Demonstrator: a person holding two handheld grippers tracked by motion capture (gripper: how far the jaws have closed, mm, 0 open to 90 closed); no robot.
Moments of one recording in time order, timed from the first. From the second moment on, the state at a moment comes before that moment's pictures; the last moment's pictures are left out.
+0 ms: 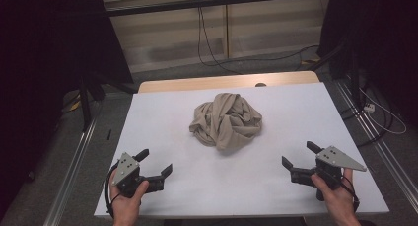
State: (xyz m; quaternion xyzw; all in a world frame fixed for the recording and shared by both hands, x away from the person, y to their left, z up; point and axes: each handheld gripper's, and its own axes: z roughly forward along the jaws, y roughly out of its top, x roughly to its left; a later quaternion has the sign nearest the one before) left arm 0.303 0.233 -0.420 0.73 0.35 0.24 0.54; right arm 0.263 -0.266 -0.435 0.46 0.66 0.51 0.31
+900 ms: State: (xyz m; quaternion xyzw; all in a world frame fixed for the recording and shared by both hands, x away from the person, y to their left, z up) left arm 0.303 0.220 -0.424 0.76 0.35 0.19 0.51; right arm 0.271 -0.241 -0.437 0.42 0.71 0.48 0.28
